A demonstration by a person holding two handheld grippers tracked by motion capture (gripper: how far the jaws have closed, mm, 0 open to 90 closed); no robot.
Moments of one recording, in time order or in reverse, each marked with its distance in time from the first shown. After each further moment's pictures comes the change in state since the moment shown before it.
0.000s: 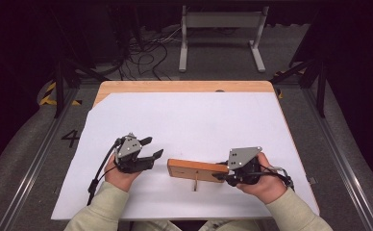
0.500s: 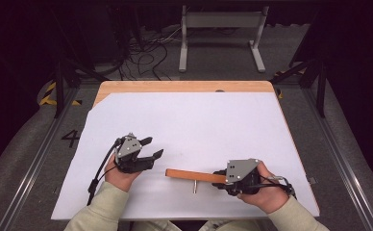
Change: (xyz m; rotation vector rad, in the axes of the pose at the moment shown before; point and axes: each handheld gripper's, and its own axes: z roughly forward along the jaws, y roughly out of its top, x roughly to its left) left arm 0.001 0.000 -0.001 -0.001 -0.004 -0.001; right arm 0.022 0.000 -0.001 0.026 0.004 -0.083
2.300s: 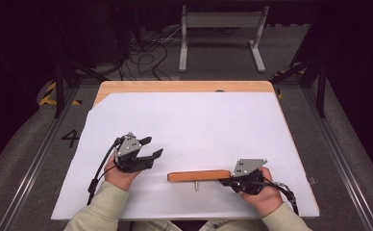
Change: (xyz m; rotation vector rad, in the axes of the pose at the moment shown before) left arm 0.003 -0.001 0.001 0.006 0.005 -0.014; right arm -0.007 -0.053 0.024 -0.028 -0.045 0.343
